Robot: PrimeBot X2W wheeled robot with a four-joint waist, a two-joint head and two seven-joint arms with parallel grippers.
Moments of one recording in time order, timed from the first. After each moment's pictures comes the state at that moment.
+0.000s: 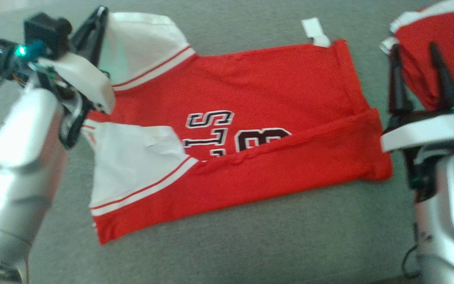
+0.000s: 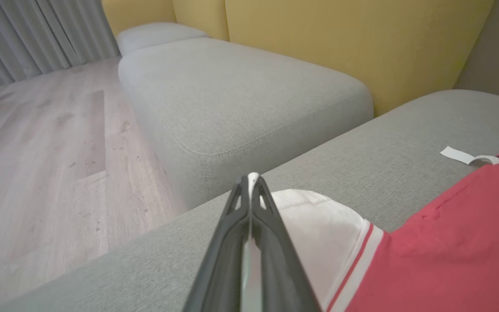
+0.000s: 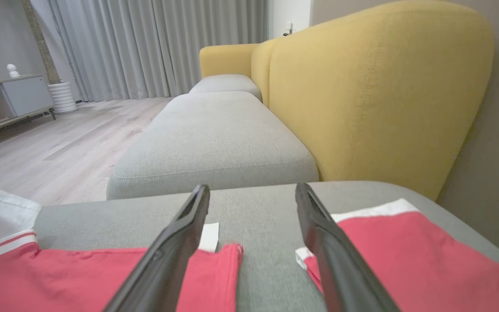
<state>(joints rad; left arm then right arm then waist) -0.93 0.37 -0.62 0.67 -0.51 -0.10 0.01 -0.39 -0.06 -0.06 0.18 0.10 0.13 -0.09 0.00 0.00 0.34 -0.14</state>
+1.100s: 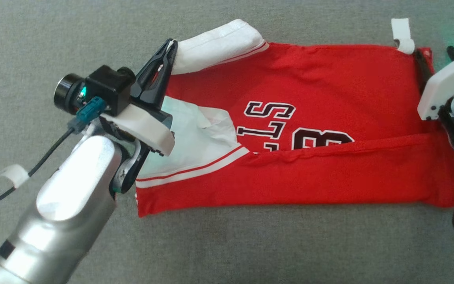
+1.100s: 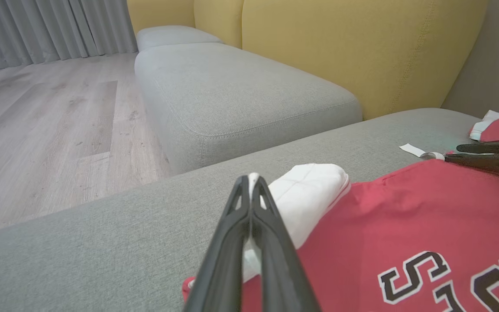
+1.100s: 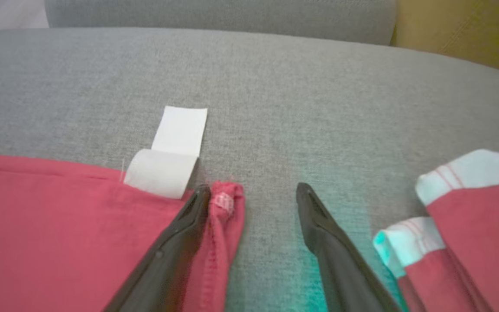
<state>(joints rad) -0.70 0.35 -0.68 0.22 -0.53 0.05 0.02 -0.75 -0.30 0.03 0.76 0.15 0.13 0.25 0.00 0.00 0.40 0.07</state>
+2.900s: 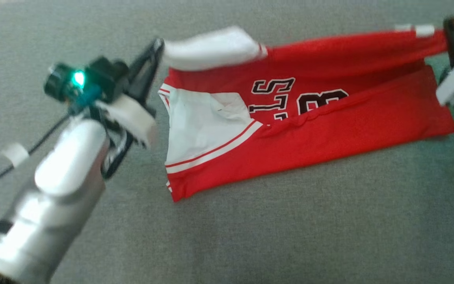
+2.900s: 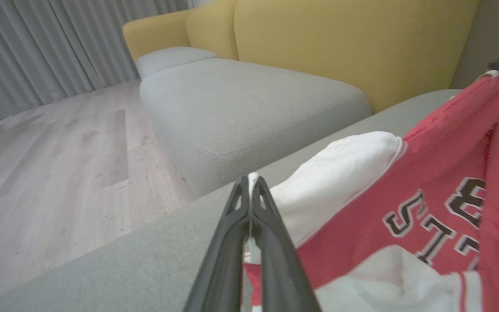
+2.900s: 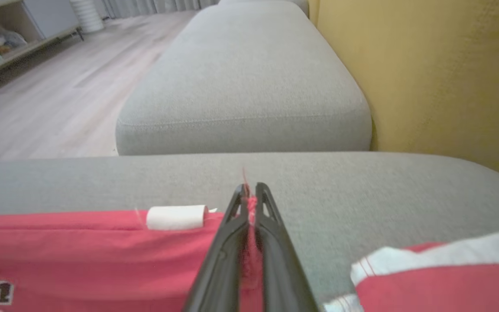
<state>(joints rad) -0.85 0.32 -0.74 0.57 -0.48 -0.06 -0.11 -0.88 -0.48 0.44 0.88 0.65 0.13 -0.04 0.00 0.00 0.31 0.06</state>
